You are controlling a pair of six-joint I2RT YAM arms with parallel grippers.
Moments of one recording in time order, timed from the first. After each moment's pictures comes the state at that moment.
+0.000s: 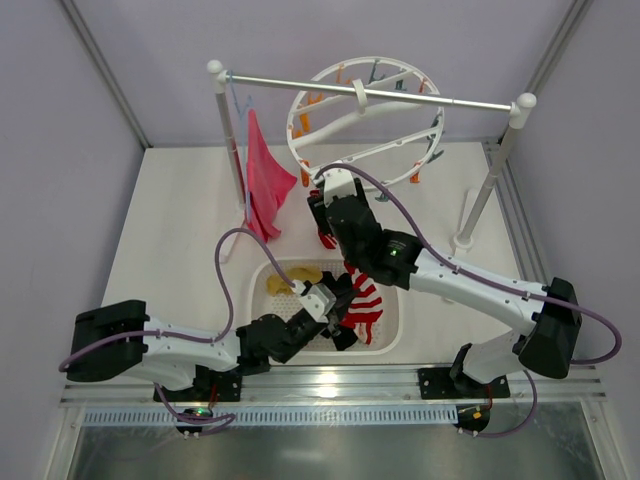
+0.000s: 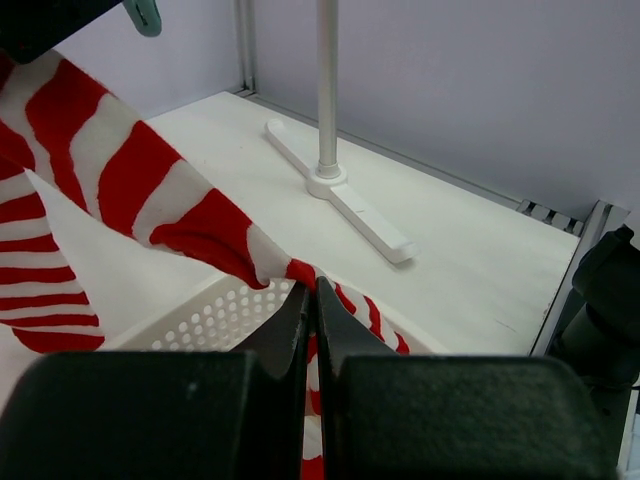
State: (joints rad) left arm -1.42 1.27 0.42 1.06 -0.52 0.06; right arm 1.01 1.42 1.25 -0.16 0.74 0.01
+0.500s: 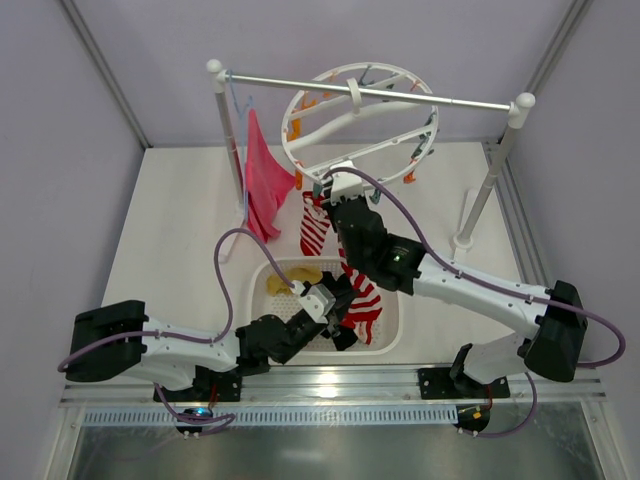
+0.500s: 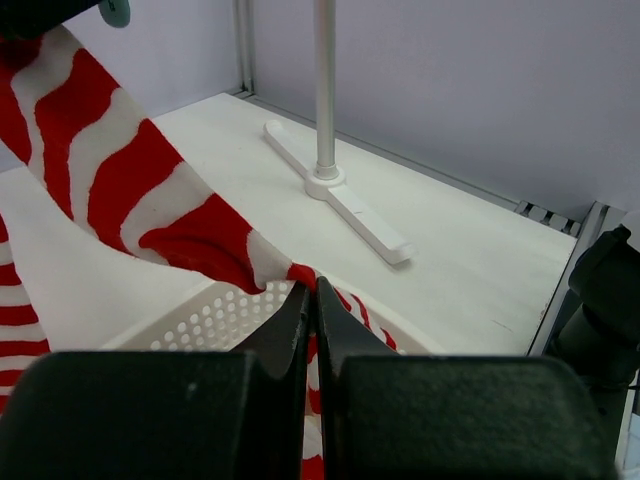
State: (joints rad) left arm -1.43 1.26 0.42 1.06 -0.52 0.06; right arm 1.01 1.40 1.20 -0.01 0.84 -0.04
